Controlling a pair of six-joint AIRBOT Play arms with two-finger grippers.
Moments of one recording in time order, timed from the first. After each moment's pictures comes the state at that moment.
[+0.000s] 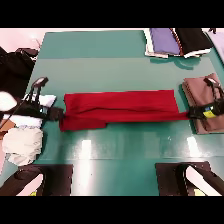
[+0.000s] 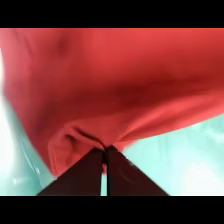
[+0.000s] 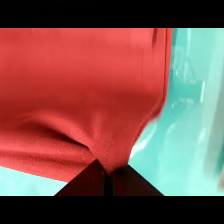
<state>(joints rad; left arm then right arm) -0.09 -0.92 0.89 1.21 -1.19 -1.50 -0.35 -1.01 0.92 -1.27 1.36 1.26</state>
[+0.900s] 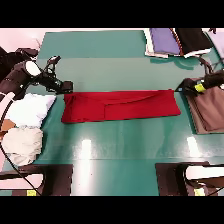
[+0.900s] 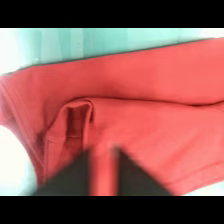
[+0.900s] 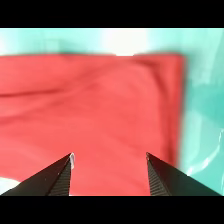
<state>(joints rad) -0.09 -1.42 1.28 1.23 -1.07 -1.50 -0.39 -1.51 1.31 -1.04 1.33 1.25</state>
